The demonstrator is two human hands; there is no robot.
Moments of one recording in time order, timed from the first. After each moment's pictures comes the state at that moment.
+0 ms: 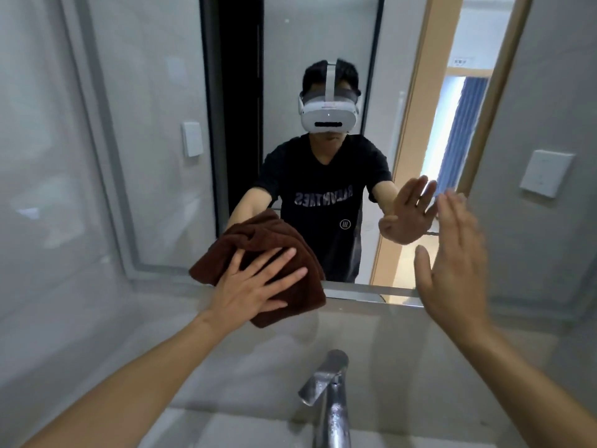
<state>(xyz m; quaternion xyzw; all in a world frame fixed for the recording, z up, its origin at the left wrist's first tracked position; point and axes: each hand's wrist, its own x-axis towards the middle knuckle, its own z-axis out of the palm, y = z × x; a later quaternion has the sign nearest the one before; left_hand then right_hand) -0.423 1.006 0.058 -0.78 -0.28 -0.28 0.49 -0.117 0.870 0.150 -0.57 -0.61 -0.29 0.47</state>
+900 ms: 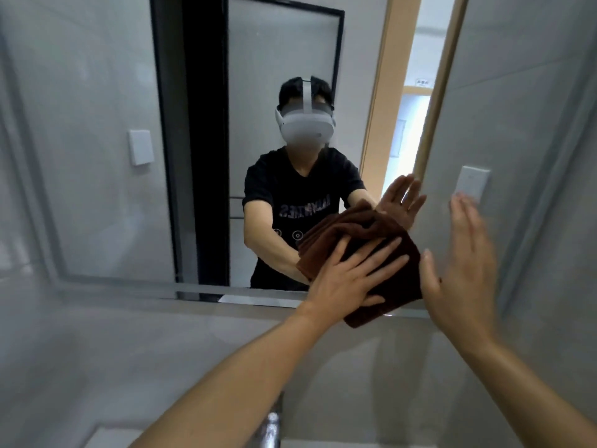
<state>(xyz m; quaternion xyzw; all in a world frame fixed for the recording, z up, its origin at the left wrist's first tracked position) -0.158 0.942 0.121 -0.82 -0.26 -0.31 0.40 -0.028 0.814 0.178 -0.59 -0.57 -0.29 0.49</state>
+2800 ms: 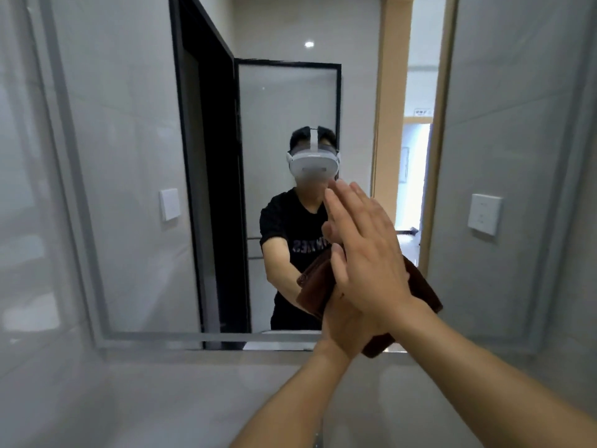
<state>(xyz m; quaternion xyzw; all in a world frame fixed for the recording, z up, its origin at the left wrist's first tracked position) -0.195 1.026 0.038 -0.76 -0.49 -0.34 0.25 -0.148 0.861 0.246 -0.49 -0.69 -0.34 0.41</state>
